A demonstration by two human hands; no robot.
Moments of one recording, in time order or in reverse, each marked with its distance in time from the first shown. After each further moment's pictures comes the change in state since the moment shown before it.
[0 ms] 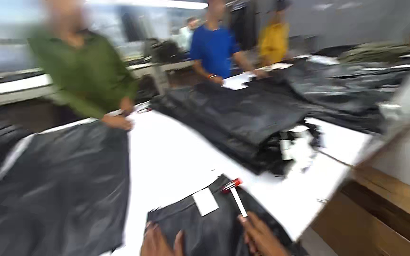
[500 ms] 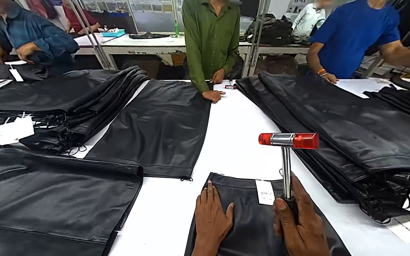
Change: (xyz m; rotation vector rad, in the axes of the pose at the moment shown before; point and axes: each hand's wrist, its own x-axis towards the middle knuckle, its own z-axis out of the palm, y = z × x) left_hand 0.006 -0.001 -0.006 0.075 -0.109 -0.161; right_hand -0.017 -0.121 0.086 -0.246 0.039 -0.967
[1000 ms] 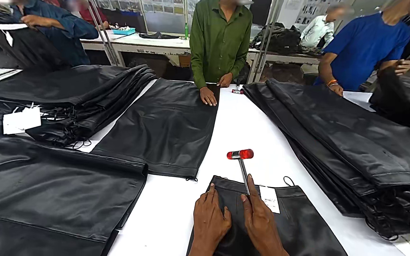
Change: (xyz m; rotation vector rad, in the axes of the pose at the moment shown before) left_hand 0.006 -0.017 -0.009 -0.164 0.001 -0.024; right_hand -0.001 0.049 0.093 -0.388 -0.075 -0.021
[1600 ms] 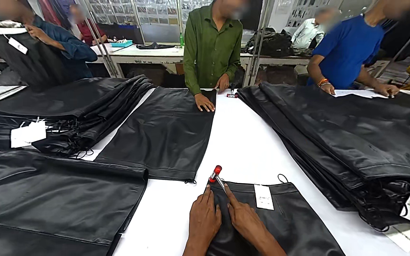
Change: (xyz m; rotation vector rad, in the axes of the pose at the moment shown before) left_hand 0.001 -0.012 -0.003 0.007 -0.041 0.070; right_hand 0.017 -0.002 0.002 -0.143 -0.783 0.232
